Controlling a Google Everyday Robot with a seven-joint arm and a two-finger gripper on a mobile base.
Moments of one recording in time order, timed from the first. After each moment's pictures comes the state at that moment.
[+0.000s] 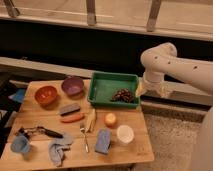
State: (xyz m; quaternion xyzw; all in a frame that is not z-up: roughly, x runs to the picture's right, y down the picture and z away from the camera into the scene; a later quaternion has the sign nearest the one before) arm 0.243 0.032 0.729 -0.16 0.25 0.70 0.65
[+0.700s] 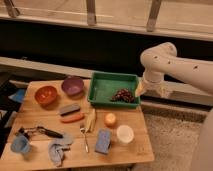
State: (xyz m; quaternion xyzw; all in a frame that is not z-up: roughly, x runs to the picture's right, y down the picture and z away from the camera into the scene) arm 0.241 0.031 0.728 -0.16 0.25 0.69 0.65
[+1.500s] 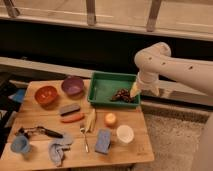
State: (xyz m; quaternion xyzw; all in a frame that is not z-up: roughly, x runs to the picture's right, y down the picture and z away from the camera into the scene) arm 0.194 0.026 0.725 -0.17 0.23 0.66 0.69
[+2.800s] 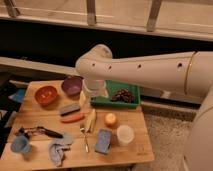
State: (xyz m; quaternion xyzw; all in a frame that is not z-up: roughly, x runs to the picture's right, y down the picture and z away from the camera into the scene) arm -0.041 0.049 0.677 -0.25 0.12 0.54 0.79
